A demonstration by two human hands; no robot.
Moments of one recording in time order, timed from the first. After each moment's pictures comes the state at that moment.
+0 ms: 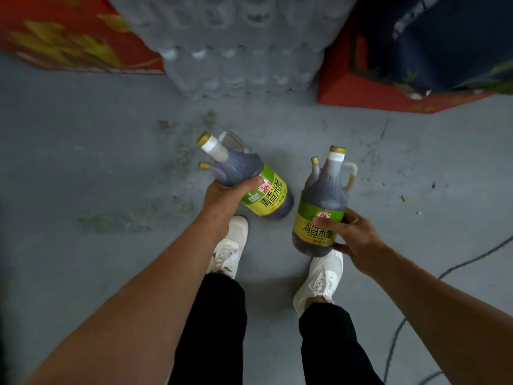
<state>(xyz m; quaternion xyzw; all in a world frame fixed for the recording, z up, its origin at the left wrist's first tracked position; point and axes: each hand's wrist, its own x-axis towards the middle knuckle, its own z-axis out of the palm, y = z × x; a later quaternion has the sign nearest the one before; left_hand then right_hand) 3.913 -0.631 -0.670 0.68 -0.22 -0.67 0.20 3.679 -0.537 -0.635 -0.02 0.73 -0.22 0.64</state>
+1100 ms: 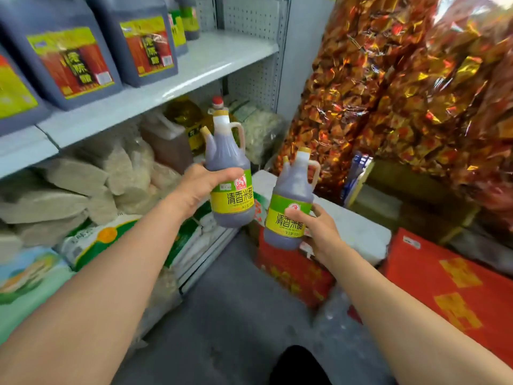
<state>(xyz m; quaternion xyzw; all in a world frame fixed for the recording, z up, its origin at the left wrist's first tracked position) 4.384 -0.767 0.024 0.67 -0.35 -0.39 0.53 4.136 -0.832 -0.047 -0.46 0.46 -0.33 0.68</state>
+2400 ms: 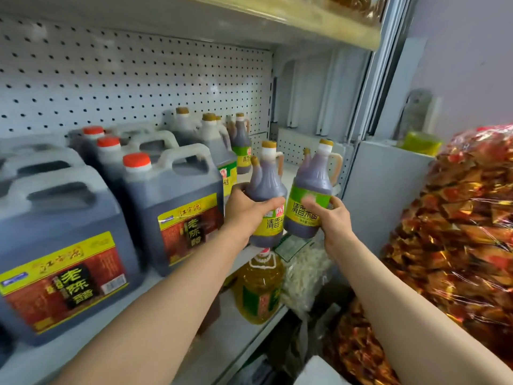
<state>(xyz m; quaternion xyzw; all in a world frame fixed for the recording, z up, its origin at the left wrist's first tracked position) 4.629 -1.112 0.151 0.67 -0.31 -0.19 0.65 4.484 -1.239 0.113 -0.52 0.33 -0.48 0.63</state>
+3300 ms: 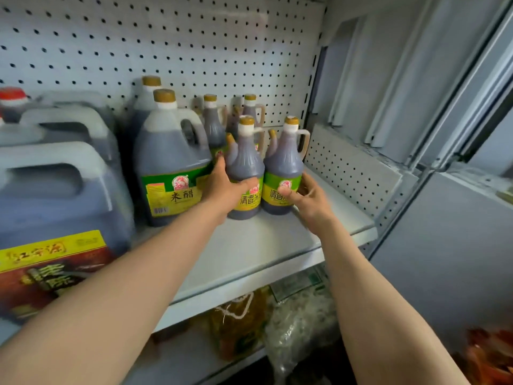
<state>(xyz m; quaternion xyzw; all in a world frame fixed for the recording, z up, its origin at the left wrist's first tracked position) 4.722 -1.297 0.138 0.78 -0.20 -0.06 0.59 4.629 -1.482 0.090 -0.68 0.12 -0.27 0.67</state>
